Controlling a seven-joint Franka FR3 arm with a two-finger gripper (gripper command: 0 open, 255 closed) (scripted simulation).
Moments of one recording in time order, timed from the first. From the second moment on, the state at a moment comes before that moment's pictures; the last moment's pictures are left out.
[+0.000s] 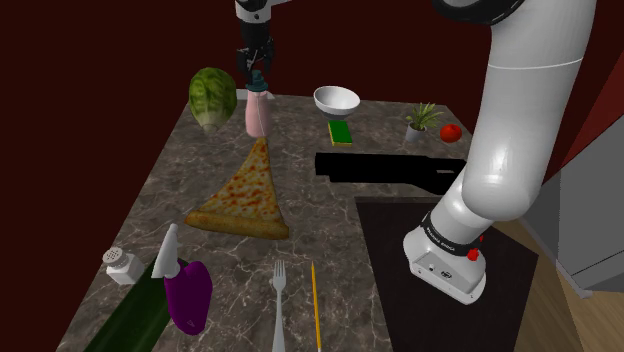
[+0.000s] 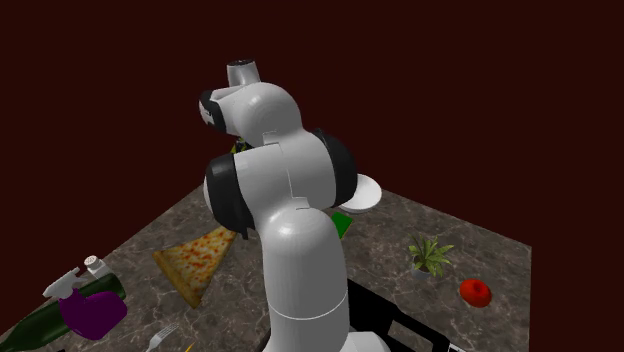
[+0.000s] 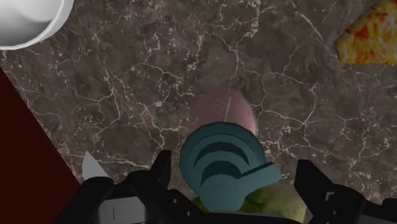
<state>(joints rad) 0.07 0.38 0.06 -1.56 -0.08 1.95 -0.14</state>
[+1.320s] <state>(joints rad) 0.07 0.38 0.06 -1.55 -0.08 1.94 -0.14</state>
